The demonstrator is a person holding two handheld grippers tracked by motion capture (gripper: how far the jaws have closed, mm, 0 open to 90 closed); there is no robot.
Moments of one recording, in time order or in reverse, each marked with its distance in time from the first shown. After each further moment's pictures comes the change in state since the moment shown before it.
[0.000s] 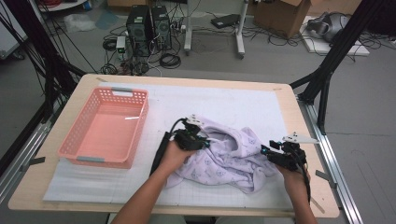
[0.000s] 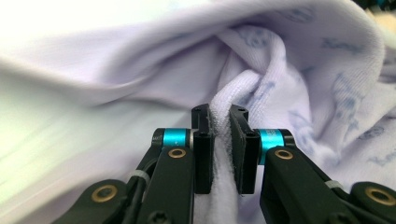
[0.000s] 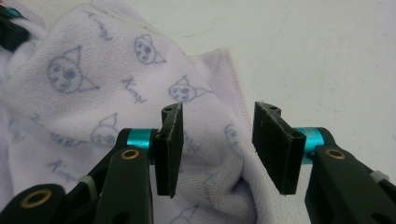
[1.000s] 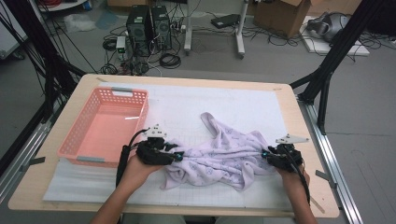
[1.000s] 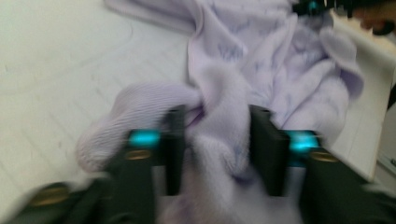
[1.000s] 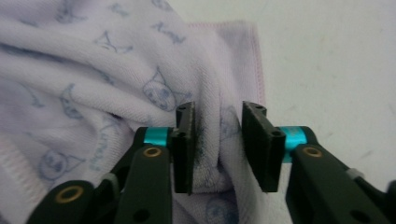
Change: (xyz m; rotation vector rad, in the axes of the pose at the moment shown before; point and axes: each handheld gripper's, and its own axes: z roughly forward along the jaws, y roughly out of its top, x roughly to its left) left arm -0.002 -0.040 -0.088 -0.085 -0.011 -0.028; right arm 0.002 -0.006 0.011 0.150 -0.077 -0.073
